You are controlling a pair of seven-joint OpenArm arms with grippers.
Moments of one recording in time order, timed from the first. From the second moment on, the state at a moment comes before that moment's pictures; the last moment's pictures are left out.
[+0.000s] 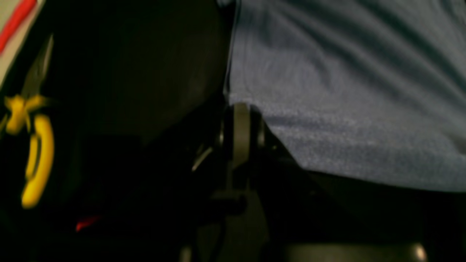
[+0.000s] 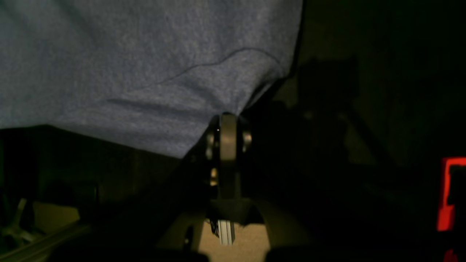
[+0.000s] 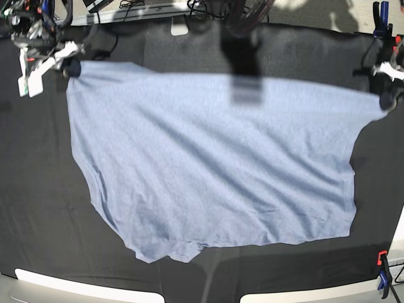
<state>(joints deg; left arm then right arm) 34.5 -21.2 -35.0 98.3 -43.8 -29.9 26.1 -28.6 6.4 46.2 113.1 41.7 35.0 -68.6</state>
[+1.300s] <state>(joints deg) 45.5 -17.7 -35.1 98.3 -41.8 -26.0 24.7 -31.8 6.4 46.3 113.1 42.1 36.9 -68.6</state>
